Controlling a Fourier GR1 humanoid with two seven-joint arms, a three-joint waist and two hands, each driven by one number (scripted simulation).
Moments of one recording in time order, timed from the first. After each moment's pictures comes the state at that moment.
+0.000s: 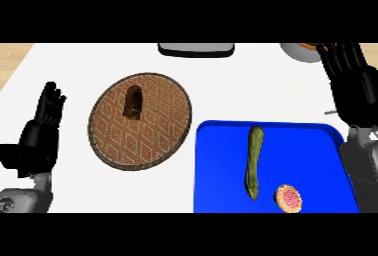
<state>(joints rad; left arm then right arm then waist) -0.11 0.39 -0.09 -1.53 0.17 0.35 -0.08 -0.41 -0.35 -0.05 -1.52 -0.32 -0.08 0.04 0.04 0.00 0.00</state>
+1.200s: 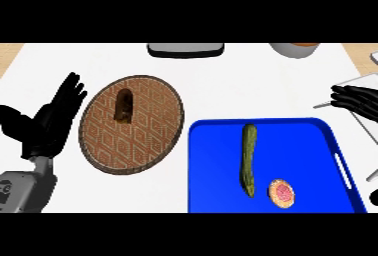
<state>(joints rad) -0.22 0.39 -0.07 -1.50 0.30 0.16 0.16 -0.17 -0.72 -0.09 -1.68 -0.58 0.60 0.16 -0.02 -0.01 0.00</state>
